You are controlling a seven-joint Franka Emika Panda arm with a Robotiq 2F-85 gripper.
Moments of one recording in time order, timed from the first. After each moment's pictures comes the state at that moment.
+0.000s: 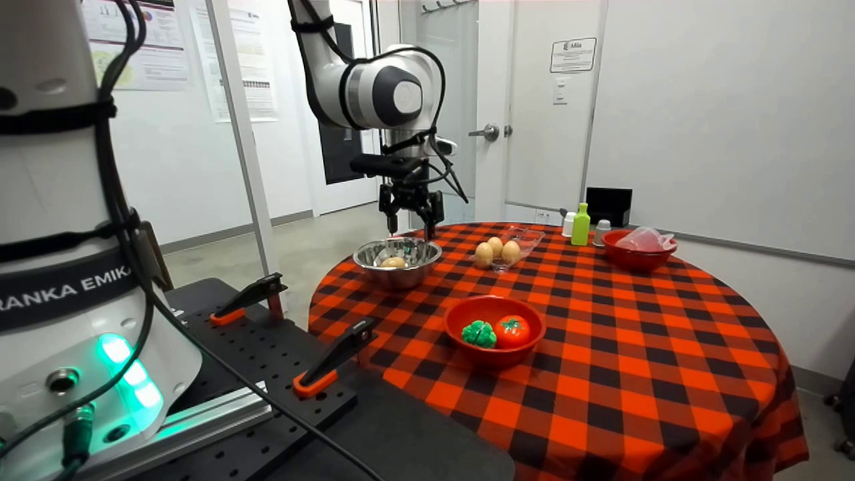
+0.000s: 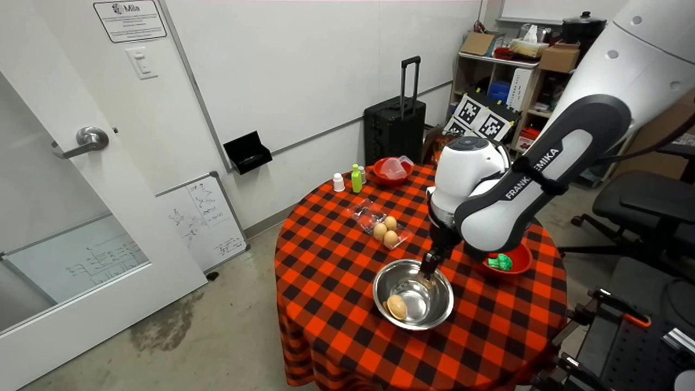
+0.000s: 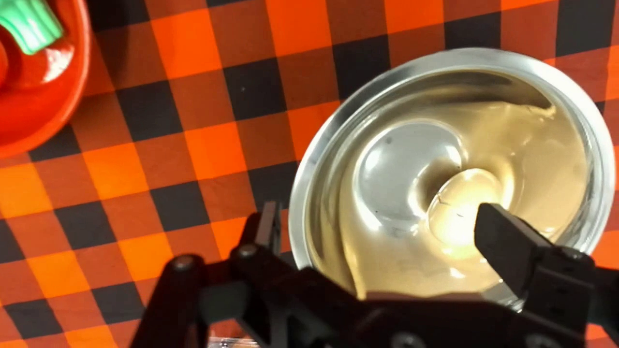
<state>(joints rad) 0.02 0.43 0.09 -2.36 -0.03 2.80 0.05</state>
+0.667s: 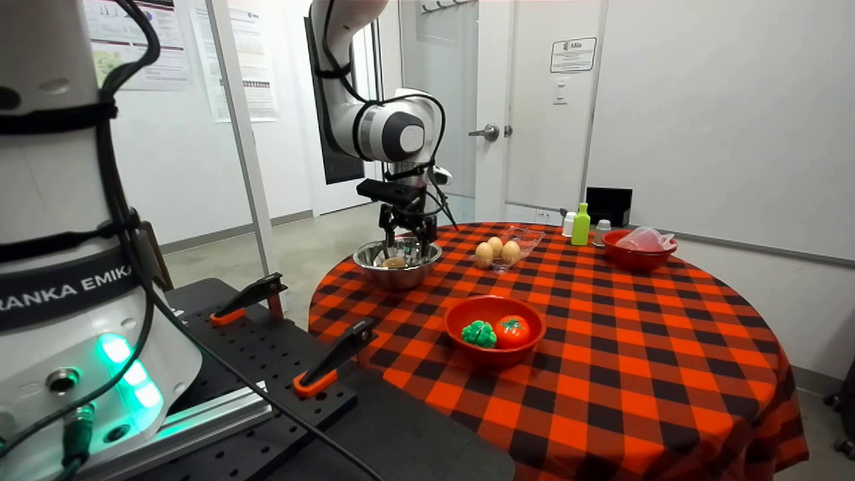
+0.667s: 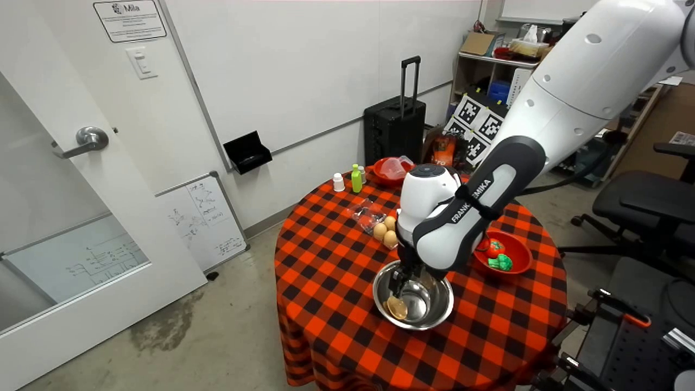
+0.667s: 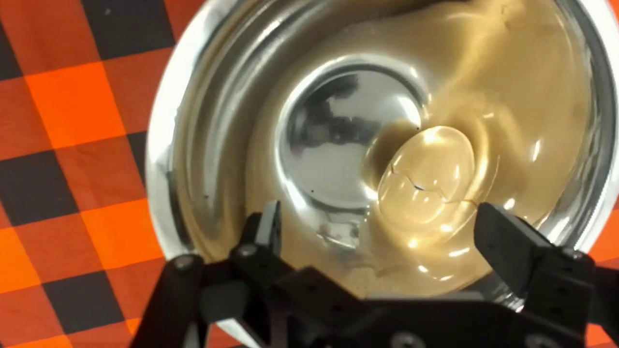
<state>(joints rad) 0.05 0.68 0.14 -2.12 0.02 2.80 0.06</state>
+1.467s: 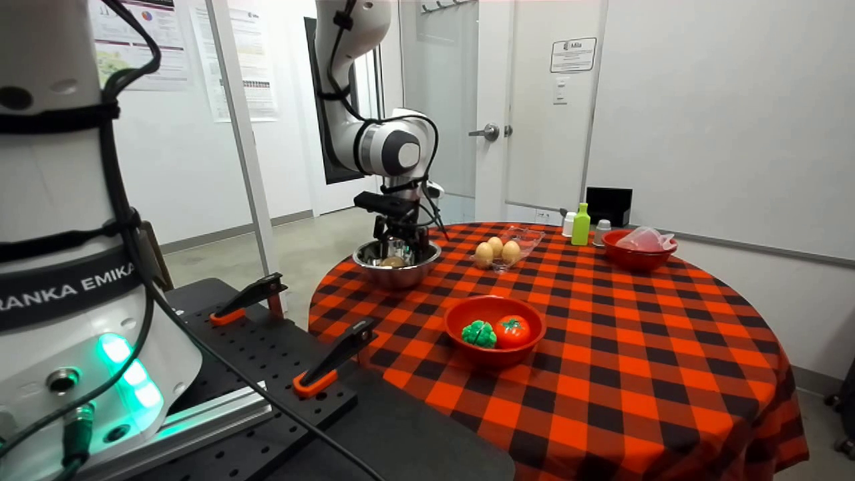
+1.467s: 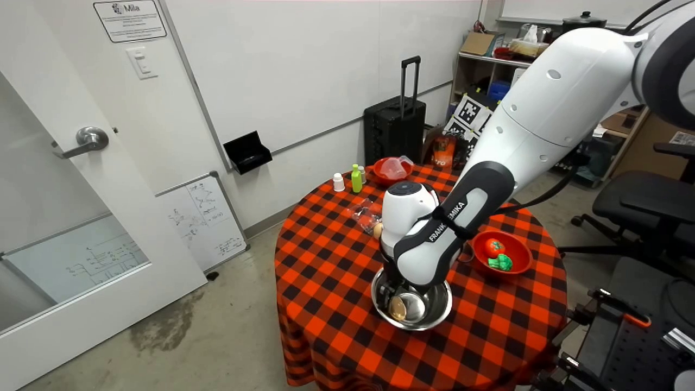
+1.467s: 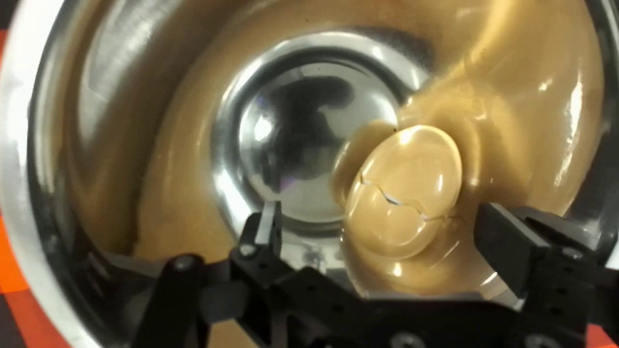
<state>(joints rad) 0.12 0.81 0.13 -1.98 0.02 2.73 0.08</state>
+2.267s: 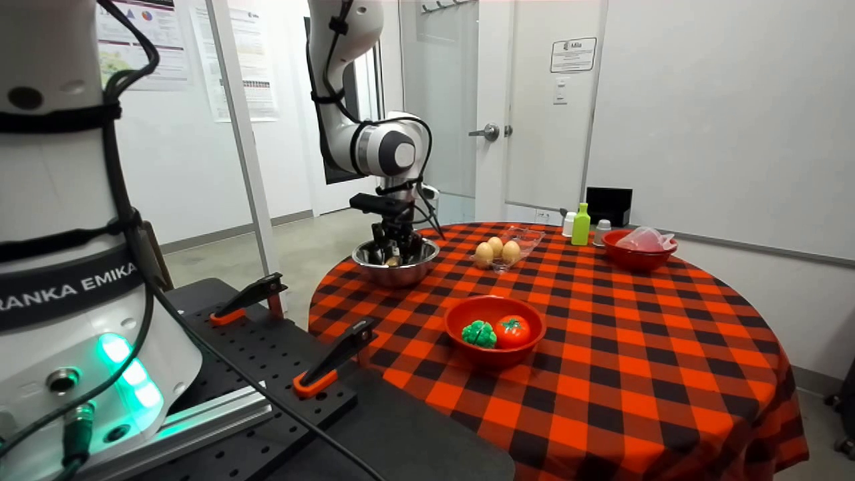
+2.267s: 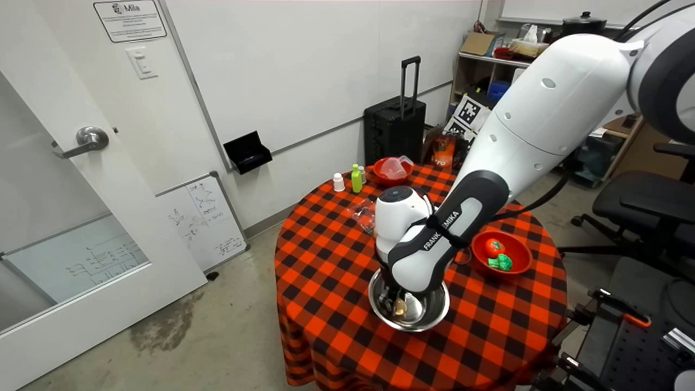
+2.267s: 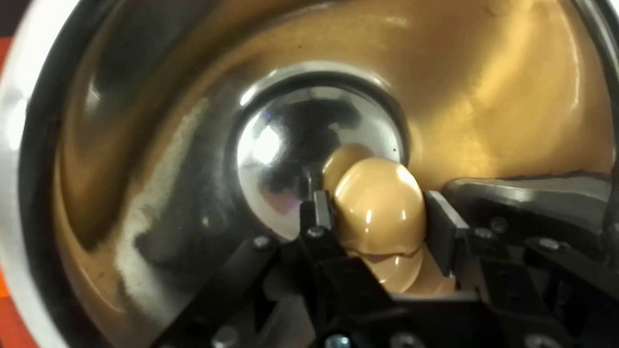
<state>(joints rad) 0.18 0.82 0.09 -1.95 0.02 2.68 0.10</state>
